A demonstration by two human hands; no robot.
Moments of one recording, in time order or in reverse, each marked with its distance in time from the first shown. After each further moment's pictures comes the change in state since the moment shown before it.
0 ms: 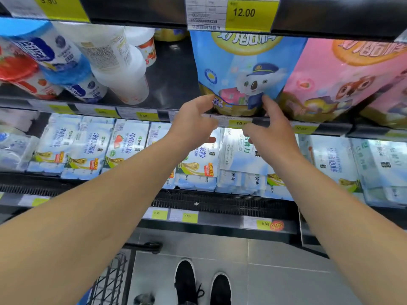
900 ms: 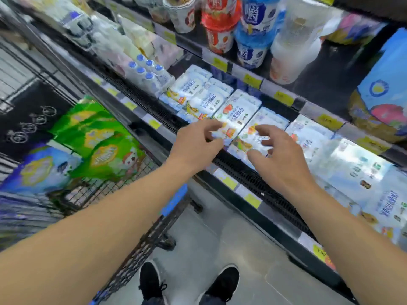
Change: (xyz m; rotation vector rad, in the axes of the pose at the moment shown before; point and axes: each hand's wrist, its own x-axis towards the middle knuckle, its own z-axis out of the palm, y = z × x) left_hand -0.196 -0.090 -0.129 0.304 0.554 -0.130; right_hand -0.128 -0.038 0.120 -0.386 -0.534 -0.467
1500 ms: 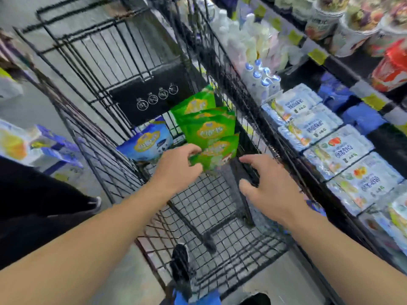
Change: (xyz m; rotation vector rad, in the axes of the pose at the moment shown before) left_hand -0.112 -0.232 -0.224 0.165 0.160 -0.310; right_hand -0.043 -0.194 0.221 -0.305 -0.449 -0.374
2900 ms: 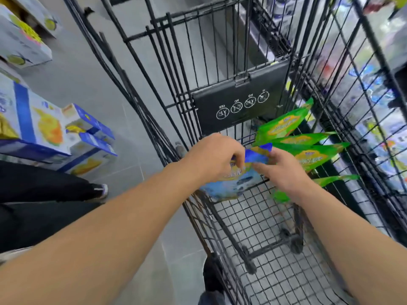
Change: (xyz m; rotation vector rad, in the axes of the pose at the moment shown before) left_hand 0.115 -0.171 -0.132 0.189 -0.175 0.228; right_hand 0.227 -0.125 0.163 0.426 -0.157 0.175
